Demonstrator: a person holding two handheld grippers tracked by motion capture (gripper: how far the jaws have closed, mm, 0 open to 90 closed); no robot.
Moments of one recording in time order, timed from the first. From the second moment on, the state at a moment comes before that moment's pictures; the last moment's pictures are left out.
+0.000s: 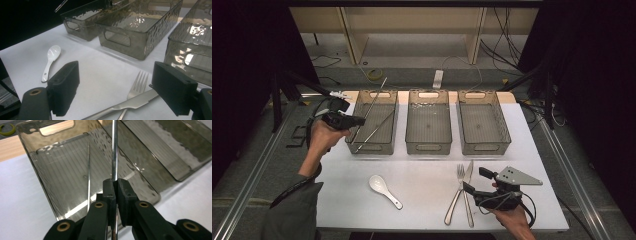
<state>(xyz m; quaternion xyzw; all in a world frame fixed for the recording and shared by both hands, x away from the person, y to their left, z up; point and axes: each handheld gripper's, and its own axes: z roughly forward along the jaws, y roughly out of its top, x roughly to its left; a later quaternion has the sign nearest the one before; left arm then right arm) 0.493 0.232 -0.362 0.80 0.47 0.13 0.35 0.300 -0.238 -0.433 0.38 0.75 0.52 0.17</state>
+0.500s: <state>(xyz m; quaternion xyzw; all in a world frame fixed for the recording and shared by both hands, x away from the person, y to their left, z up) 0.523 0.235 -0.381 0.79 0.49 0.15 0.34 0.301 -0.238 -0.434 0.38 0.75 0.52 0.17</state>
